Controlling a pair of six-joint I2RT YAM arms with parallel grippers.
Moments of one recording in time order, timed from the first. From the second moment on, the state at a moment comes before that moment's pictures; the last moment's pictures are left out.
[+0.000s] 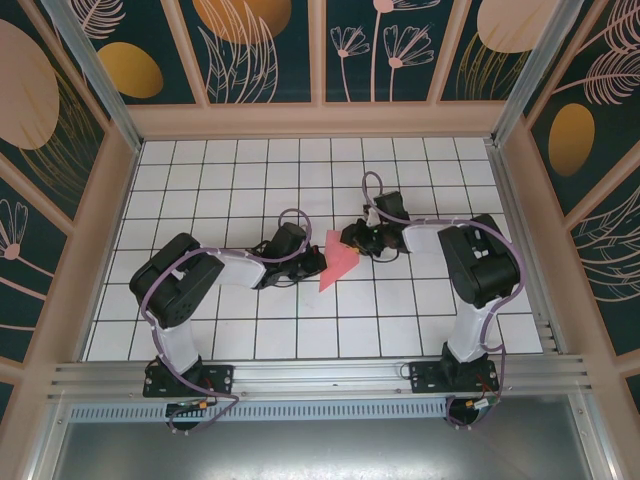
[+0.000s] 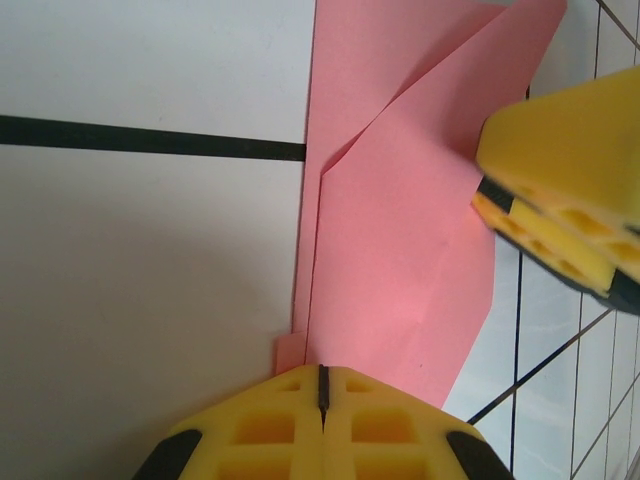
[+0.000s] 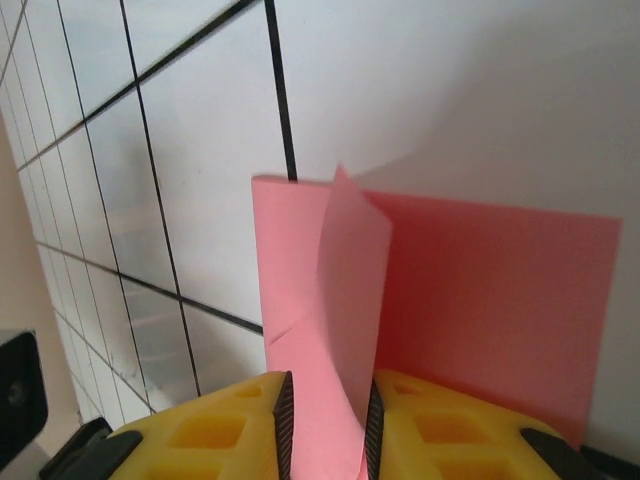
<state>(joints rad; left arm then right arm) -0.71 1.83 0.77 0.28 0.28 -0.97 0.42 1.85 0.90 0.05 -0.58 0.78</state>
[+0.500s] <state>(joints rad) -0.68 1.58 0.73 0.23 0.25 -0.97 0.44 1.80 0.77 0.21 -0.64 0.85</state>
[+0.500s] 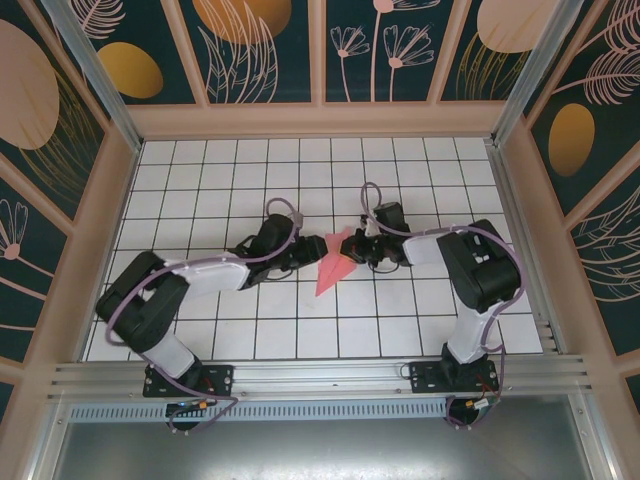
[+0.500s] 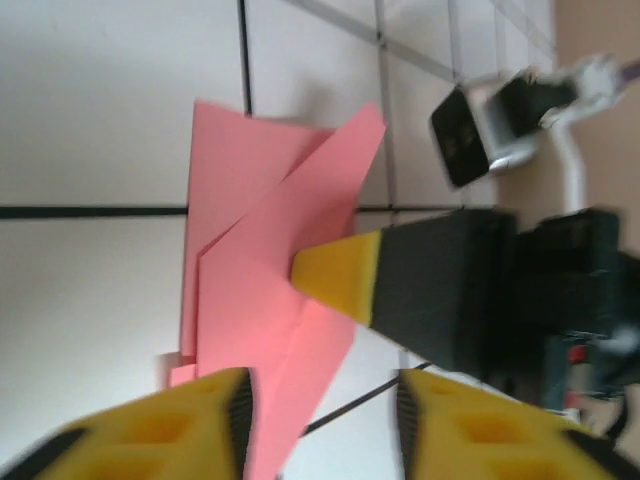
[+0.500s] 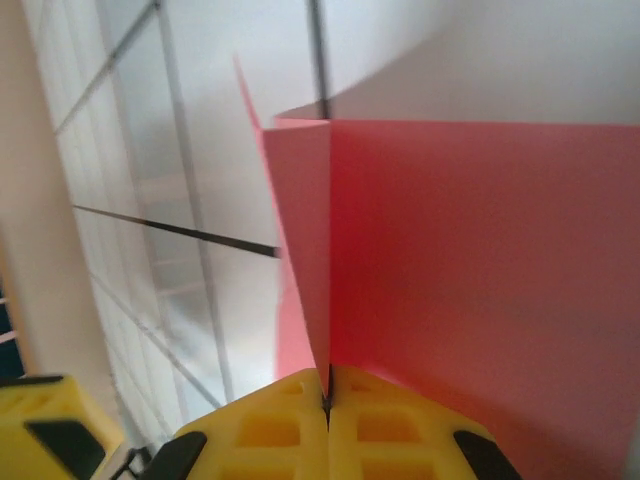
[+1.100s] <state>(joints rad) -0.63 1.39 0.56 0.56 0.45 -1.15 0.35 1.67 0.76 0.59 -0.94 1.19</state>
